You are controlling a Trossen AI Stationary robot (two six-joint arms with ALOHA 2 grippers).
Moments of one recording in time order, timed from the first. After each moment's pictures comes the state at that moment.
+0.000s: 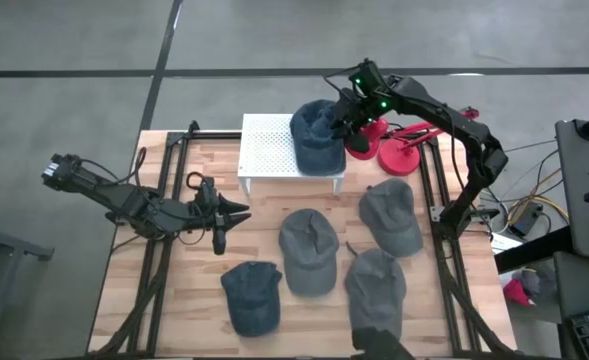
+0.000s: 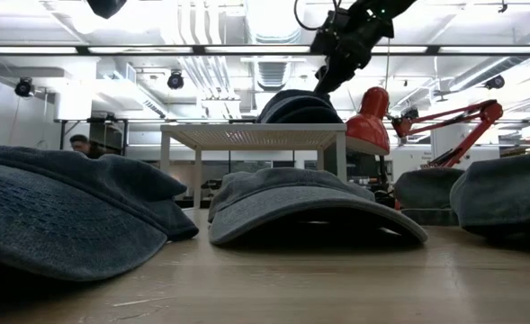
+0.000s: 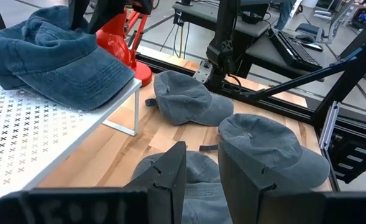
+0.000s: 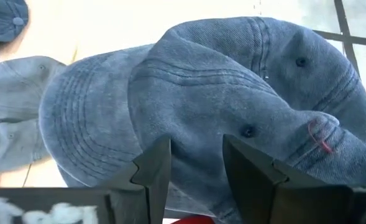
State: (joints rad) left arm -0.41 0.91 0.91 -0.34 -0.62 -0.45; right arm -0.71 1.71 1.68 -0.95 -0.47 -0.69
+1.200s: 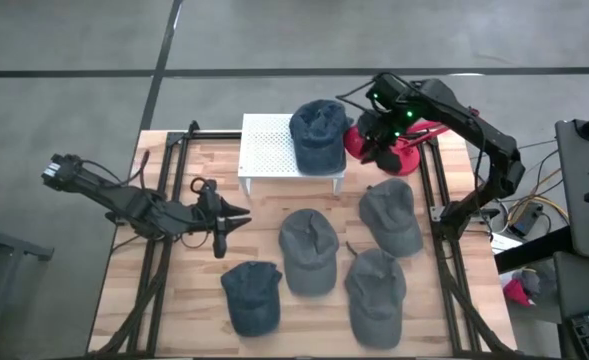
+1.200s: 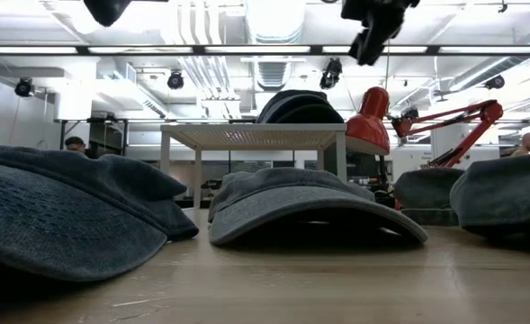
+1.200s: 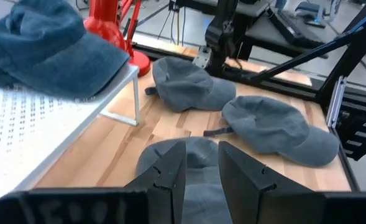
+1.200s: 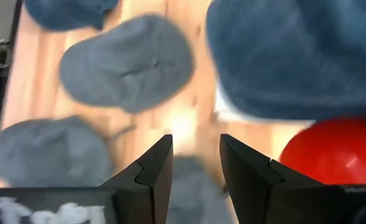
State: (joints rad) left arm -0.41 0.90 0.86 -0.34 -0.59 -0.41; right arm -0.62 1.55 1.75 -1.46 -0.47 -0.54
